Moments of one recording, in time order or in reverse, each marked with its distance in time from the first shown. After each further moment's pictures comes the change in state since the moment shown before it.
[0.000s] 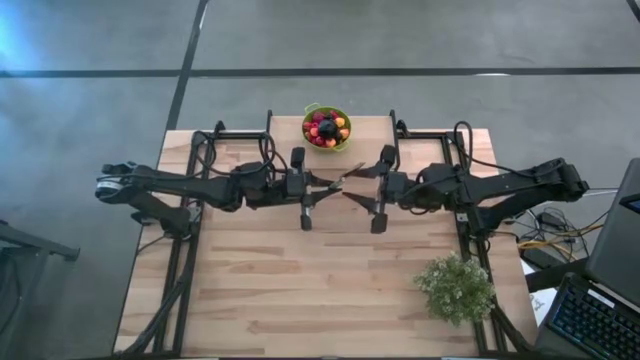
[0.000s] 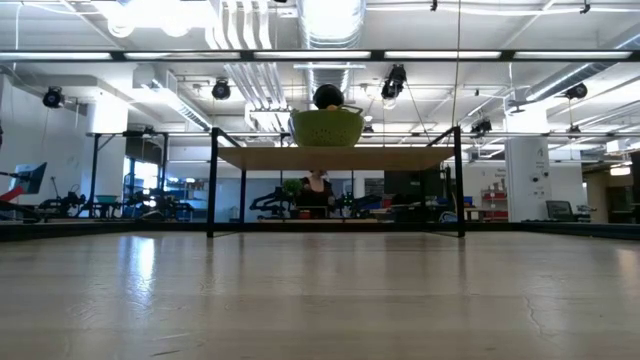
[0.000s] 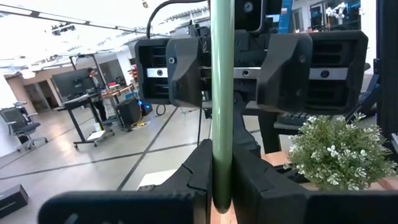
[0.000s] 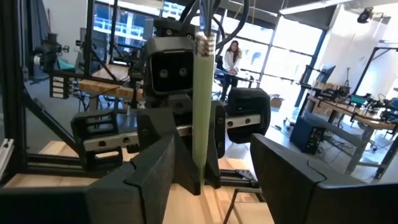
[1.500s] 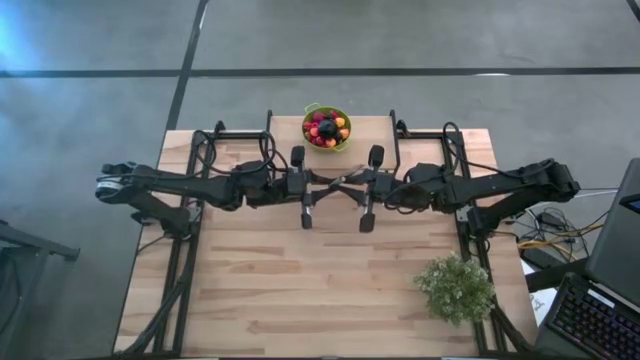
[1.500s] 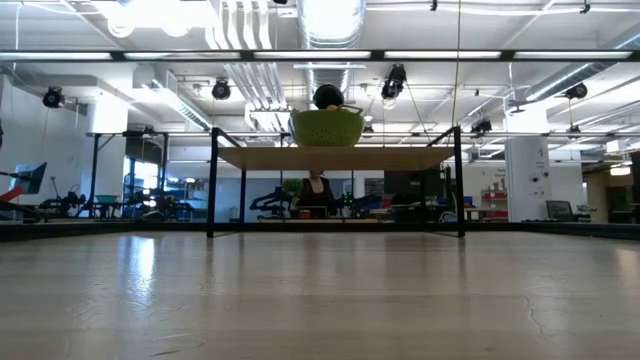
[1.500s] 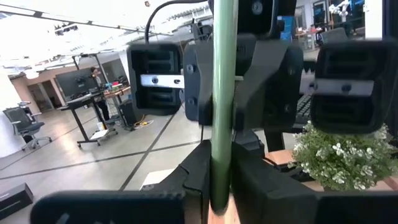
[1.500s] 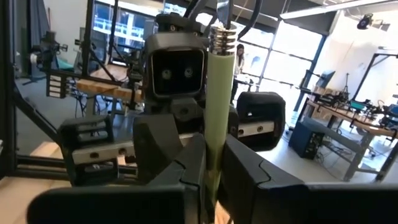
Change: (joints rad) left arm 0.005 0.000 0.000 -0.003 0.000 0.010; right arm -0.027 0.095 0.035 0.070 -0.026 -0.023
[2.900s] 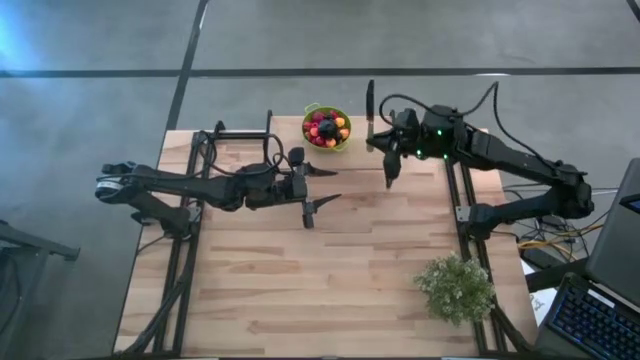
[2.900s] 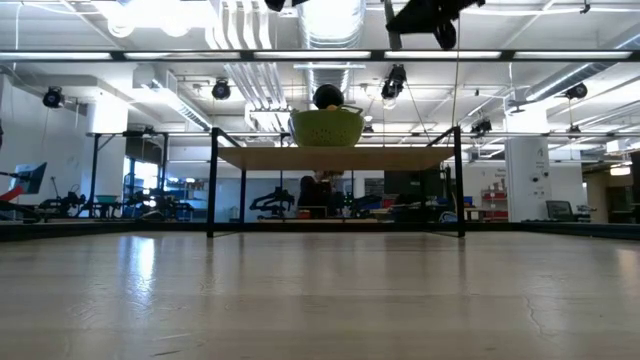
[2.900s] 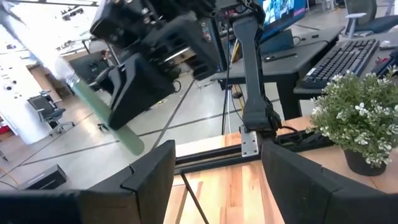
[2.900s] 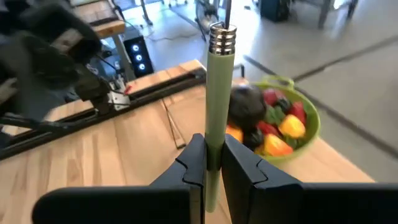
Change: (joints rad) left arm 0.000 -0.001 -0.002 -0.099 -0.079 0.069; right arm -0.455 -0.174 0.122 -0.712 -0.256 0.395
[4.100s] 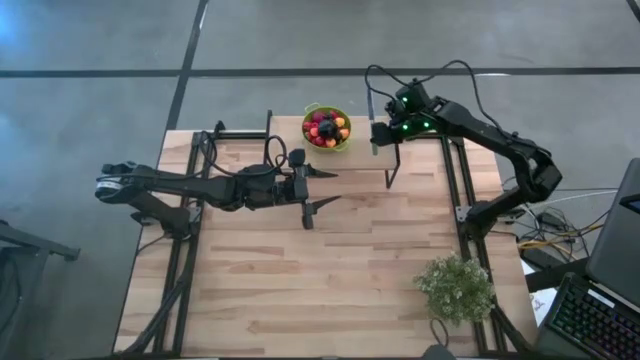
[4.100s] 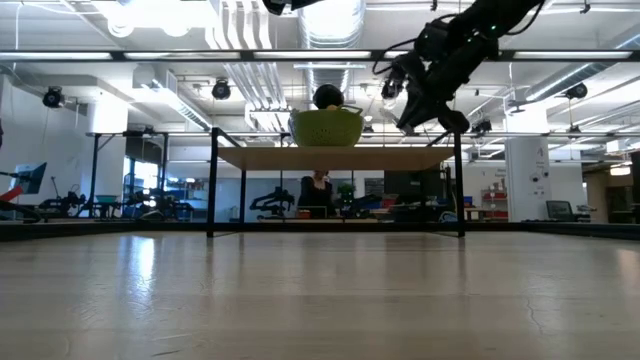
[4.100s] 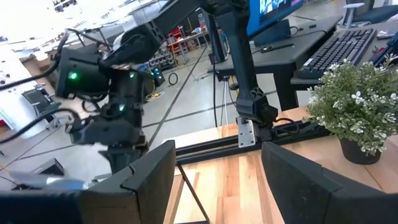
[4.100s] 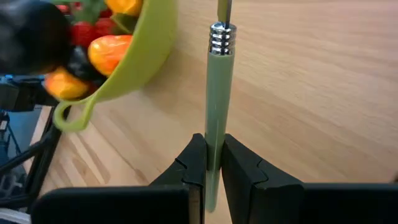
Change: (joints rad) left arm 0.000 0.000 0.000 -0.042 0.001 -0.005; right arm -0.418 0.324 0.058 -0.276 -0.395 0.367
